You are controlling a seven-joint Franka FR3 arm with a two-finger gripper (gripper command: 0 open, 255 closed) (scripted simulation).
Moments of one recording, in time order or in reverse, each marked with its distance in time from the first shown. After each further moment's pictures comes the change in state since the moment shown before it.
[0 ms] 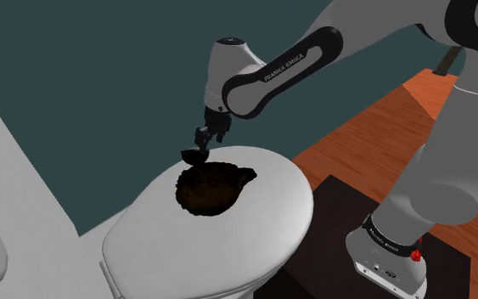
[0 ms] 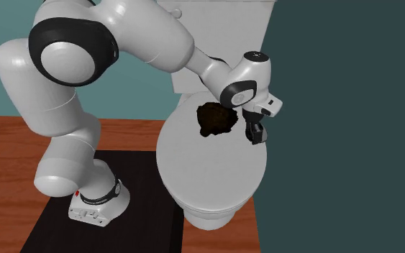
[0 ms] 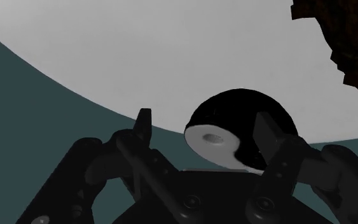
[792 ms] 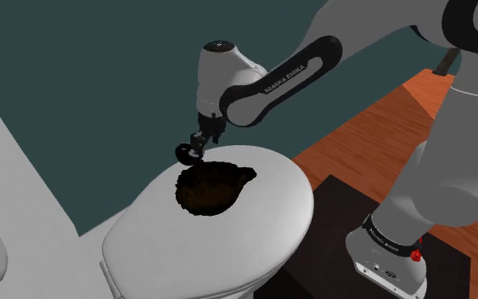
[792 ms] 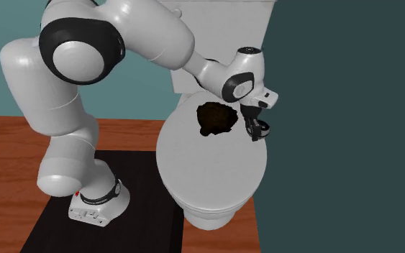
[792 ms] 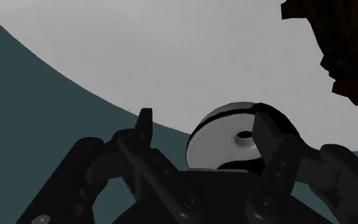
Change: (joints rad) arm 0.075 0.024 -0.022 0.028 -0.172 -0.021 0.132
